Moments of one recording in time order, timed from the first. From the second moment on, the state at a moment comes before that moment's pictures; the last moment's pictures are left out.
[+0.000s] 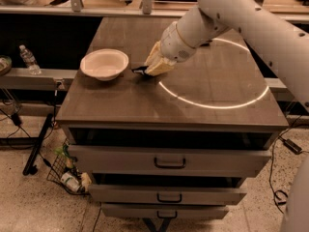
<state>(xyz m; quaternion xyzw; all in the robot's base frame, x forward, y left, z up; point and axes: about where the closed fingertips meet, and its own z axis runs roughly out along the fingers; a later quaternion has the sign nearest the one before) 0.645 -0.001 0.868 -0.74 0.58 0.13 0.32</state>
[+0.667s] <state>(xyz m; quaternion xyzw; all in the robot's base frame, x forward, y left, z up) 0.652 0.006 0.859 -0.74 0.57 0.13 0.32</state>
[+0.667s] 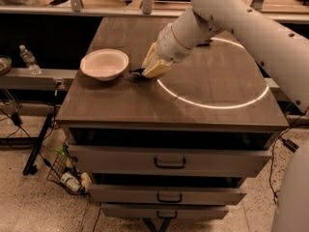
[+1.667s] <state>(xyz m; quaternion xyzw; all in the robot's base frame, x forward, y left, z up) 0.671 -0.035 0.924 -0.71 0.61 0.08 0.36</state>
